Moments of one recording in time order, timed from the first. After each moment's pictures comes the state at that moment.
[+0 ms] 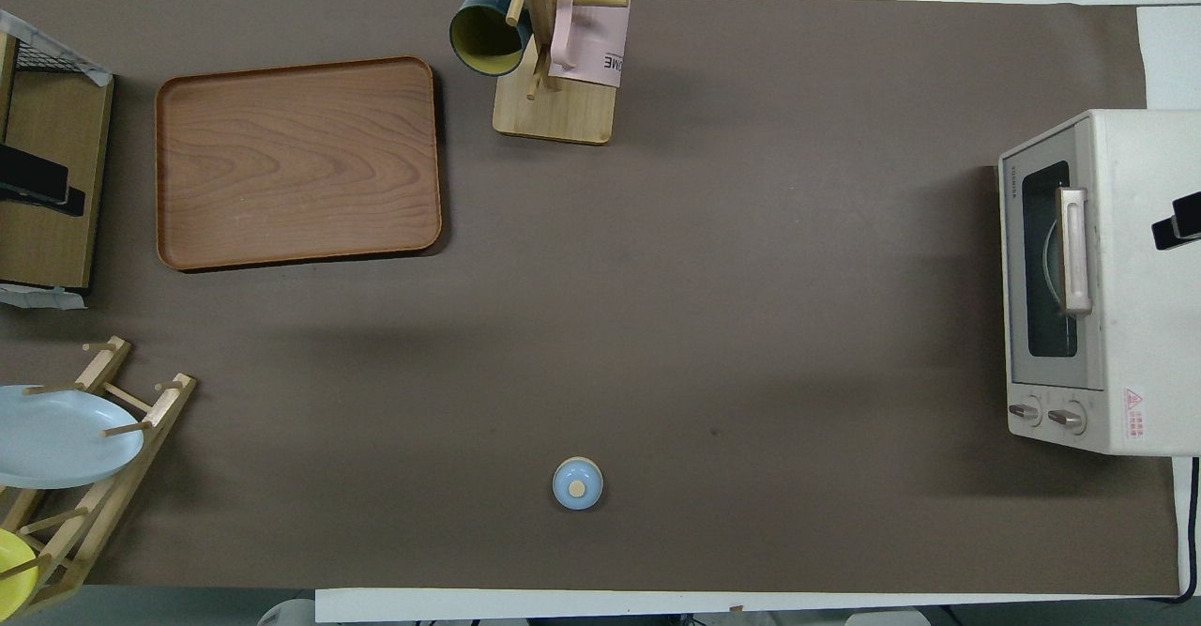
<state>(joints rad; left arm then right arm) -0.09 0.02 0.06 -1.55 -0.03 1.51 0.06 -0.04 0.01 -0.11 -1.47 0.00 1.37 -0.17</state>
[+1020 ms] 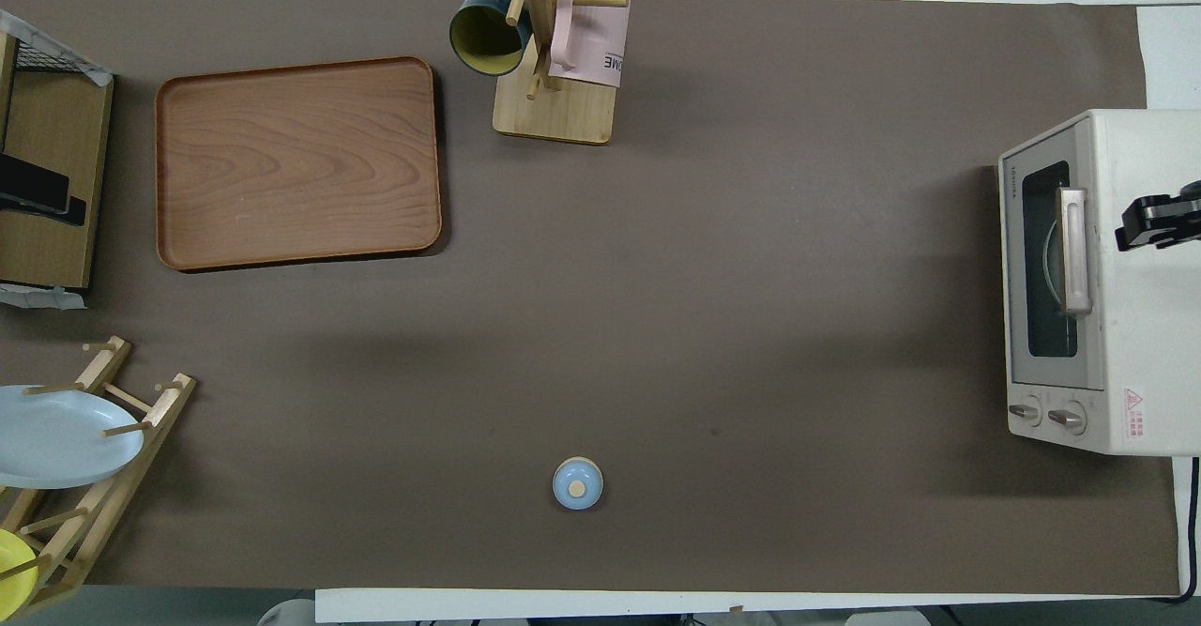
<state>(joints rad) -0.09 0.01 0.05 -1.56 -0.03 1.49 0.06 -0.03 -0.01 -0.10 -1.76 -0.09 1.65 -0.16</state>
